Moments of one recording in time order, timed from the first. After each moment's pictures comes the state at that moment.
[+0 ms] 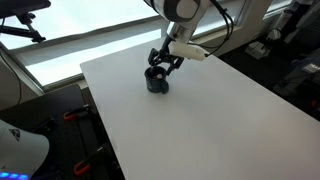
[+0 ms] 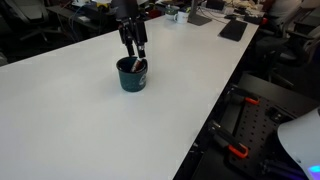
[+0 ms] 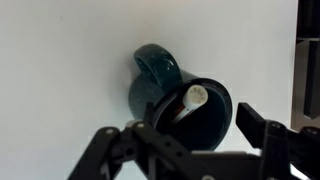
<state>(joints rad) -0.09 0.51 0.11 -1.91 0.08 2.06 -1.31</state>
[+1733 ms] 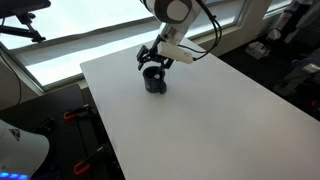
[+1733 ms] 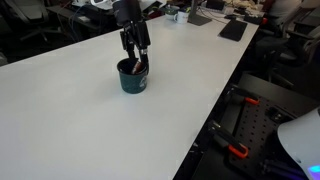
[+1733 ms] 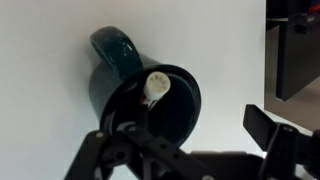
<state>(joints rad) -0.10 0.47 0.14 -1.98 0.17 2.01 -1.31</state>
